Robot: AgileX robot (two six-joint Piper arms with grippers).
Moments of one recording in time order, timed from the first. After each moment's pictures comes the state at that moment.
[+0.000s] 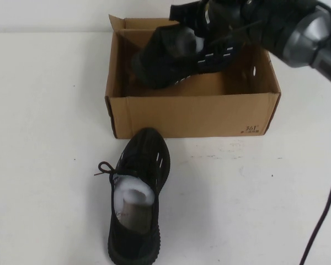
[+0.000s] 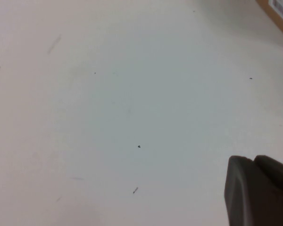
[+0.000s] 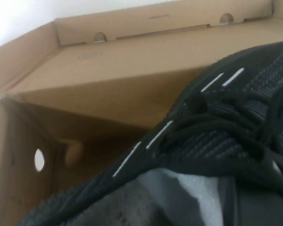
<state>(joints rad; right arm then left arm) 0.59 2.07 -2.06 -0.51 0.82 0.96 -0.03 -0.01 0.03 0.03 0.38 0.04</state>
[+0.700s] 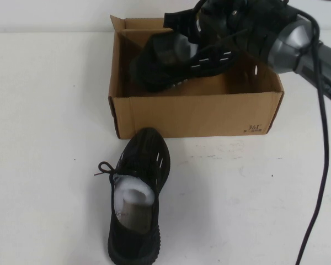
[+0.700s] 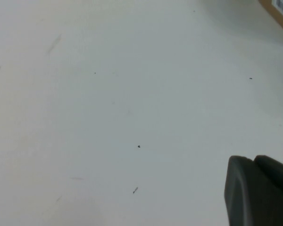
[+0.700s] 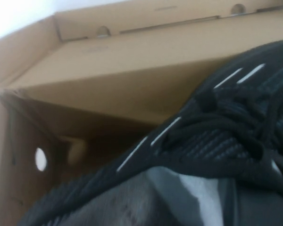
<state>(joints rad) 0.60 2.12 -2.10 -0.53 0.81 0.98 -0.03 -0.01 0.03 0.03 0.38 0.04</state>
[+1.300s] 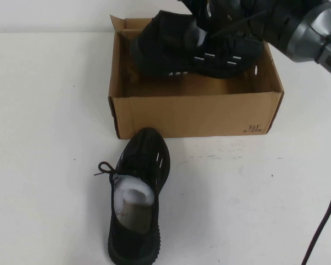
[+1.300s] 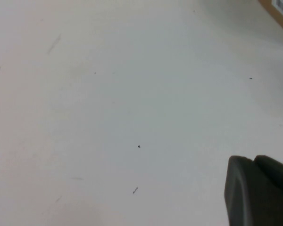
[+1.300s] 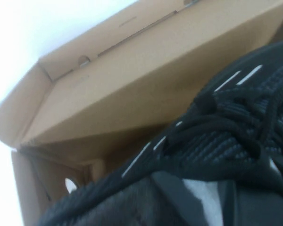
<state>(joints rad) 0.62 2.03 -2.10 -0.53 0.96 1.32 -0.03 -0.01 0.03 0.03 0.38 0.04</state>
